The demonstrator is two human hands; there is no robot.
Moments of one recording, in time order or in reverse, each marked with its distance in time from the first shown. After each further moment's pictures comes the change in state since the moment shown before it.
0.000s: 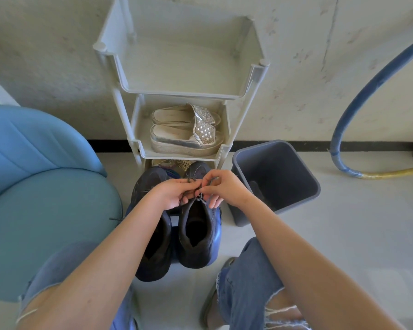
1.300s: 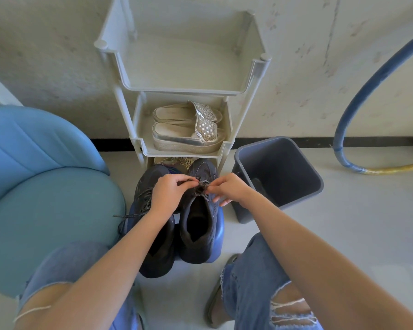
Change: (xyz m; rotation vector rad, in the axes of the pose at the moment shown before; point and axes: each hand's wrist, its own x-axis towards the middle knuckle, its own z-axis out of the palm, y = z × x) left_hand -0.018 -0.024 0.001 0.731 0.513 0.653; right_hand 0.013 0.017 0.000 -0.049 -0.013 0.215
